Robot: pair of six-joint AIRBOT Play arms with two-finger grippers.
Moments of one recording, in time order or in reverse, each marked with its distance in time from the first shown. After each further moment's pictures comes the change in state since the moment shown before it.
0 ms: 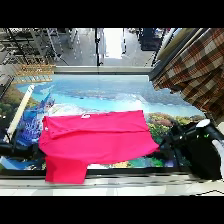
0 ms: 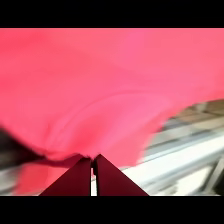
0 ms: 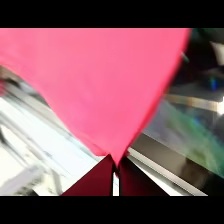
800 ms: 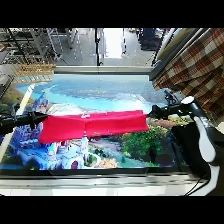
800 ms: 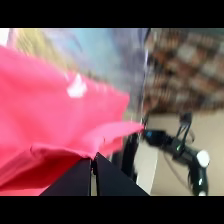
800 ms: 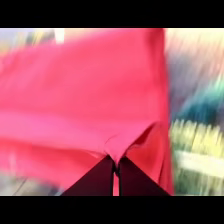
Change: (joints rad) left arm 0.037 -0.683 0.525 -0.649 0.144 0.008; right arm 0.200 -0.423 0.601 0.111 -0.381 0.308
